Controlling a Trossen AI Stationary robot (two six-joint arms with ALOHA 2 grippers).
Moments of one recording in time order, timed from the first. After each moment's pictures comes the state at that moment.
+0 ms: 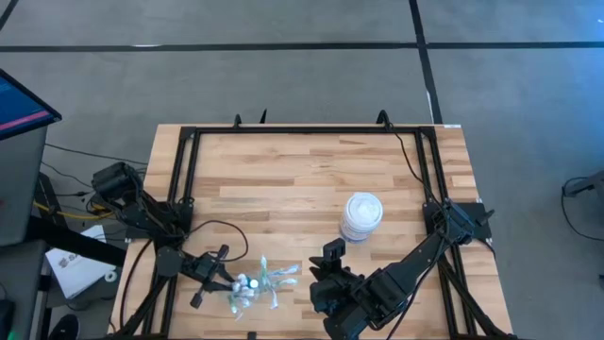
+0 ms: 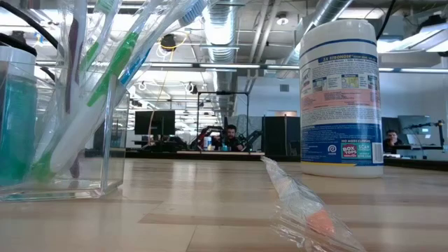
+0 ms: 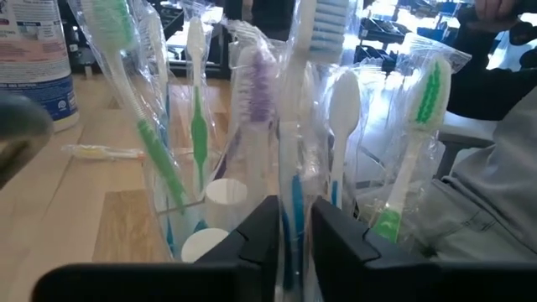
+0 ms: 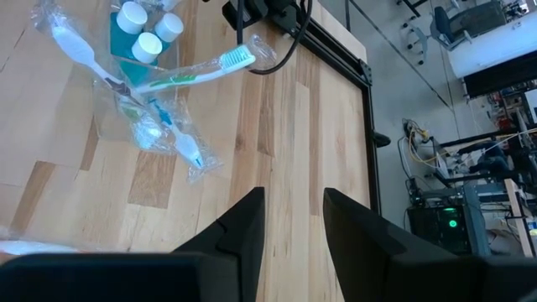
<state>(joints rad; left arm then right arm) -1.03 1.53 0.15 1.22 -0.65 -0.27 0.69 2.13 2.24 -1.30 0.91 0.18</state>
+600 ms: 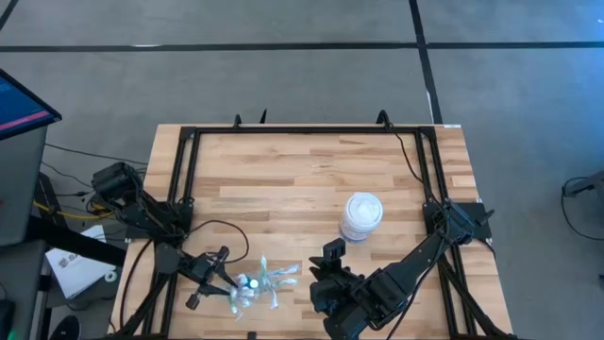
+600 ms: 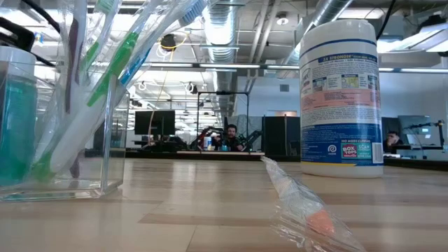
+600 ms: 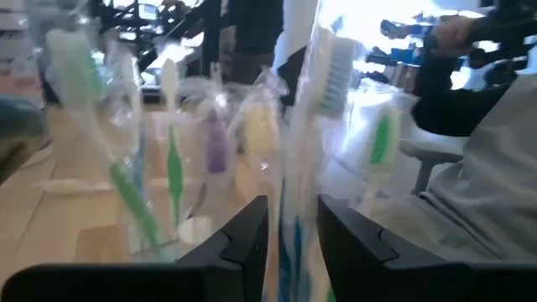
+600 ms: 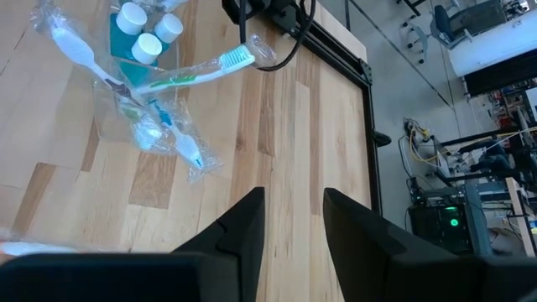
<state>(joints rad) -1.03 1.52 0.15 1.31 -0.60 -0.20 0.69 2.13 2.24 -1.30 0.91 0.18</state>
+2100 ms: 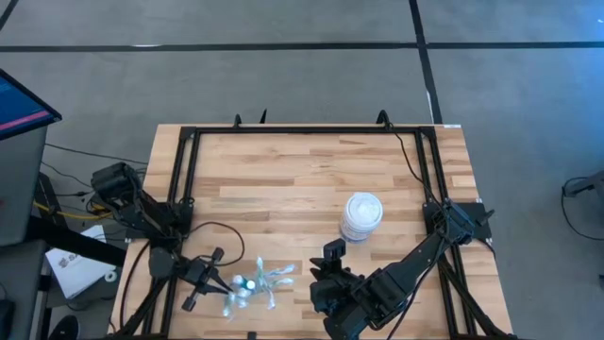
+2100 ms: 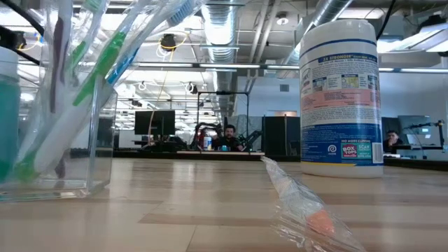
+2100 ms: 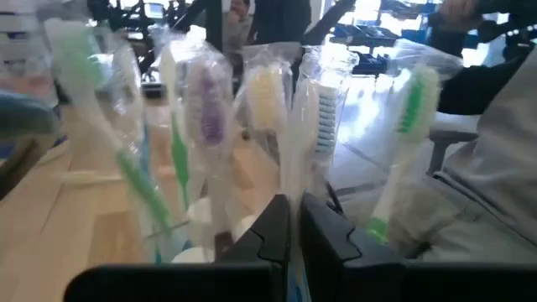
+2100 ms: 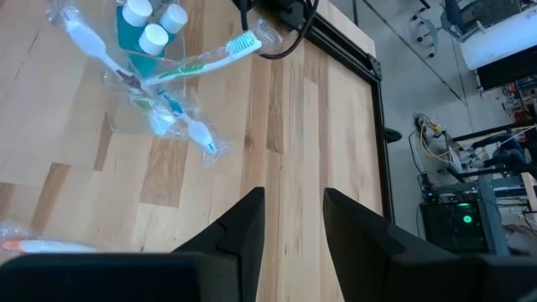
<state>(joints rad) -1.13 1.52 0.14 1.27 -0.71 -0.18 0.69 2.13 2.24 -1.30 0.89 0.21</state>
